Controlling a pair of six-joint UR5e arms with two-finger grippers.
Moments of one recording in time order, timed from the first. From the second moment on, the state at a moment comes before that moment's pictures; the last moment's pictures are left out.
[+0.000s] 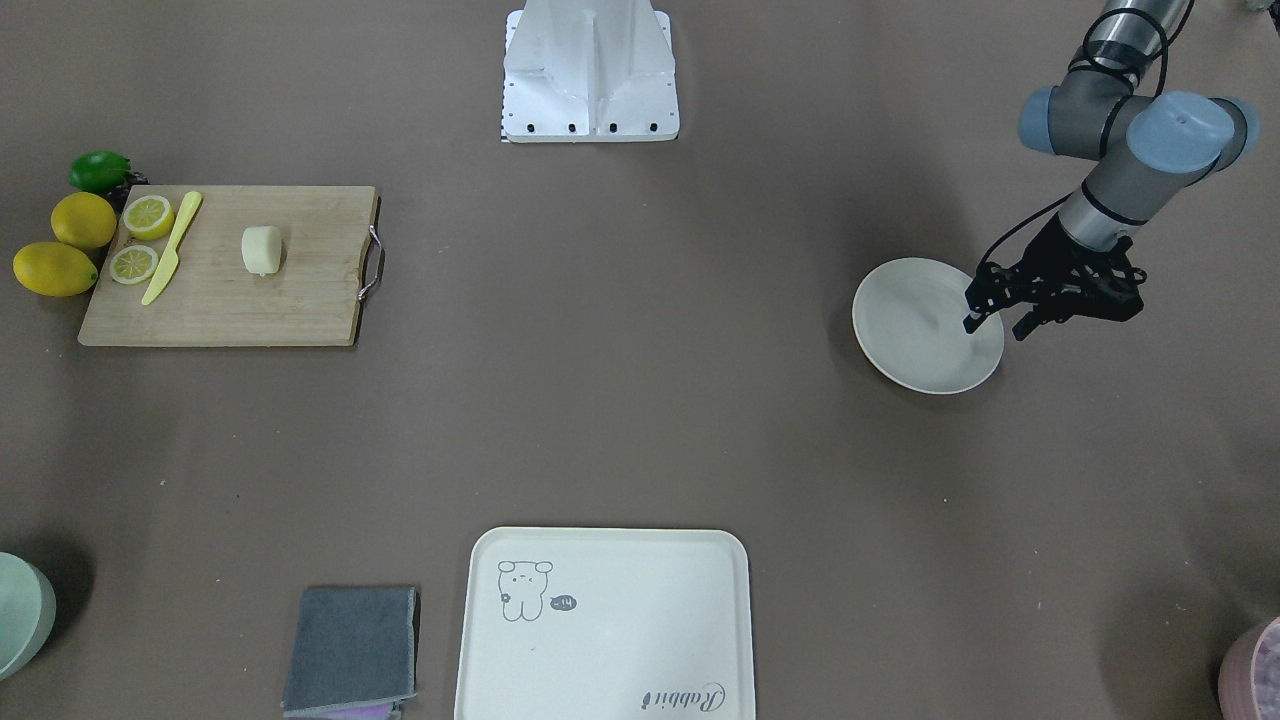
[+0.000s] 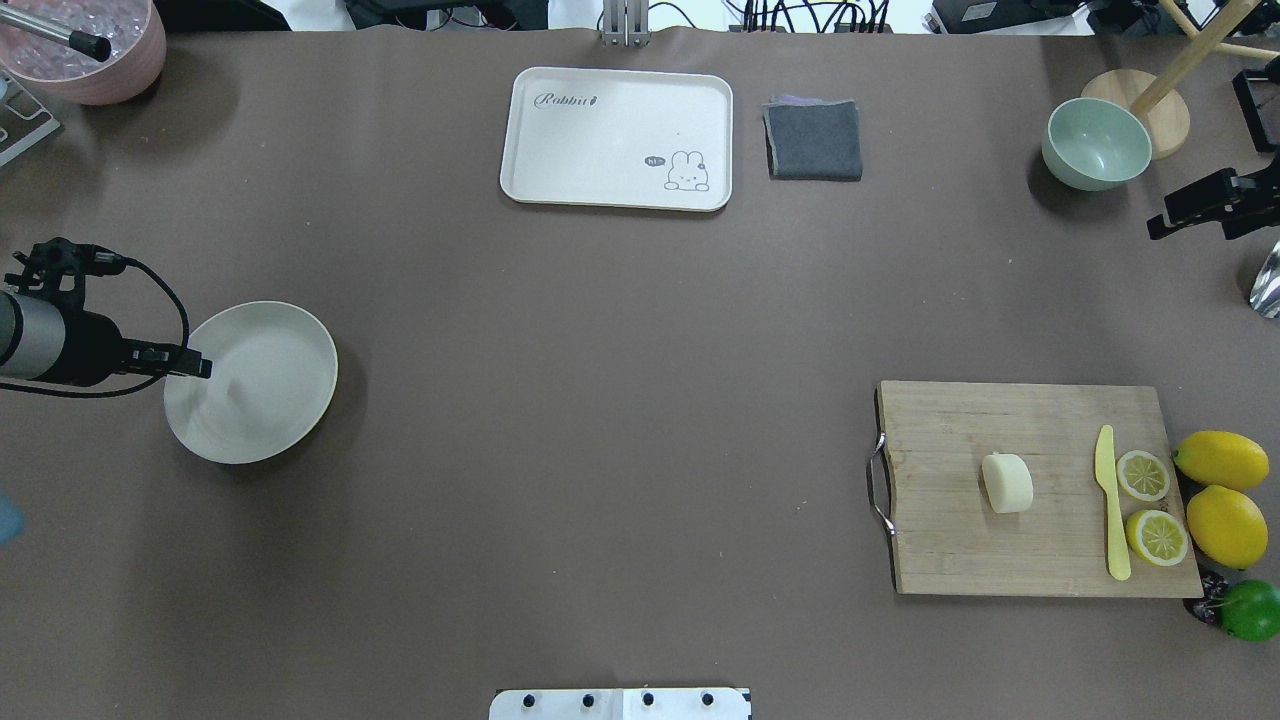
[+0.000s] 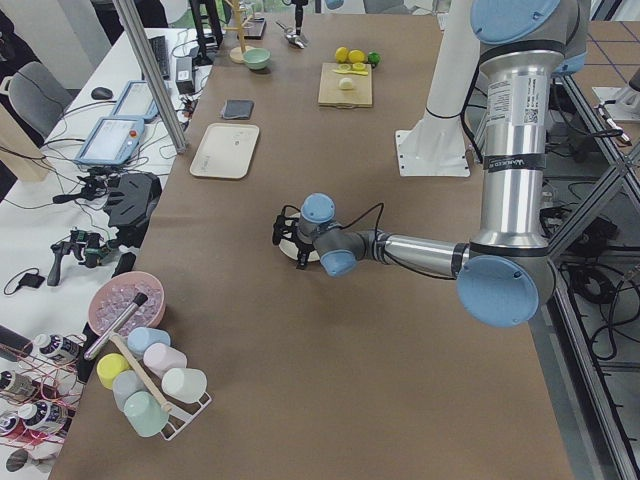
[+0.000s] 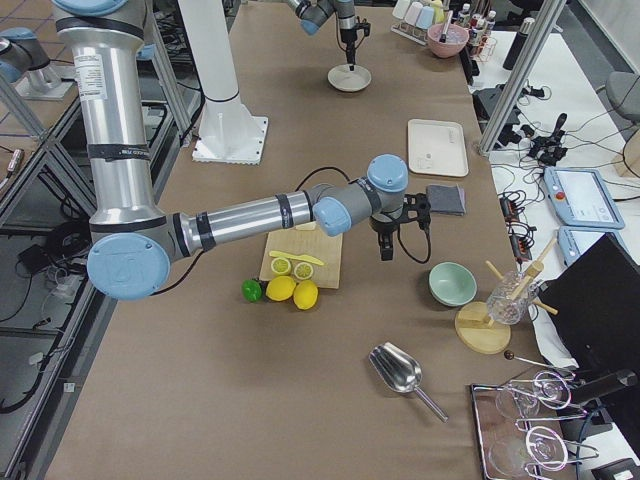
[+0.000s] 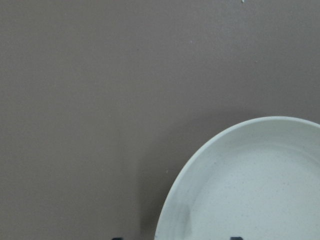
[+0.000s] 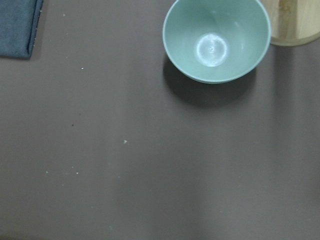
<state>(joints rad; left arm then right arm) -0.84 -1.55 -1.59 -2.47 -2.05 -0.97 1.25 -1.48 1.73 -1.27 2.36 0.54</state>
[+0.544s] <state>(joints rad) -0.85 -1.55 -1.62 -2.46 -2.10 -0.97 1.16 -1.53 1.81 -1.26 2.34 0.60</state>
